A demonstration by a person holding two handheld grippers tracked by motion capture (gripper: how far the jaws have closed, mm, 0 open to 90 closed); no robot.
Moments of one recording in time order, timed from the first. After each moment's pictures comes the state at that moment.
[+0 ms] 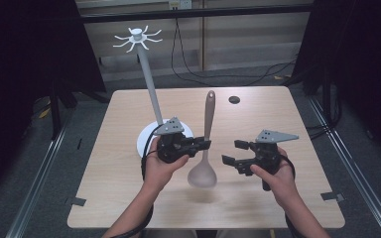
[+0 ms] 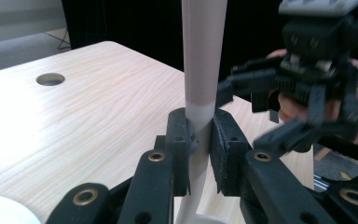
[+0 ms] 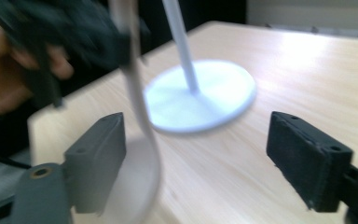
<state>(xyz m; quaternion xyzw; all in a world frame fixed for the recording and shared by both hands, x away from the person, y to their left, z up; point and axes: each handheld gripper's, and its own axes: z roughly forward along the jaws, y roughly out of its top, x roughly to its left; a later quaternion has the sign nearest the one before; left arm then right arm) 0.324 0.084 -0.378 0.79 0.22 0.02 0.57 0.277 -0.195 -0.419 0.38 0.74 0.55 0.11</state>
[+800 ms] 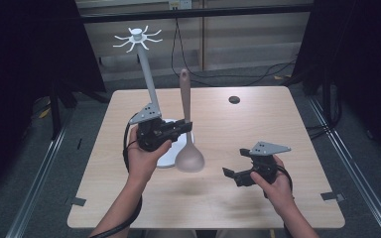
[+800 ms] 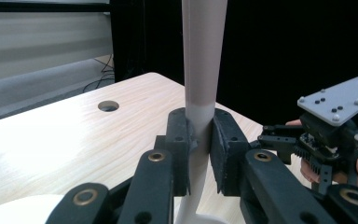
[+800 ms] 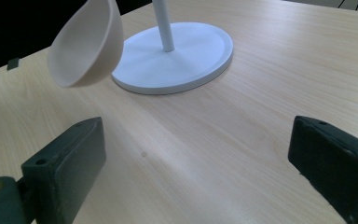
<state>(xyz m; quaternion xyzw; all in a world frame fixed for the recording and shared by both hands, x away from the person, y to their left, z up) 0.335 0.125 -0.341 0.75 0.26 0.08 0.60 0.268 -0.191 -0.450 0.38 0.76 0.50 0.14</state>
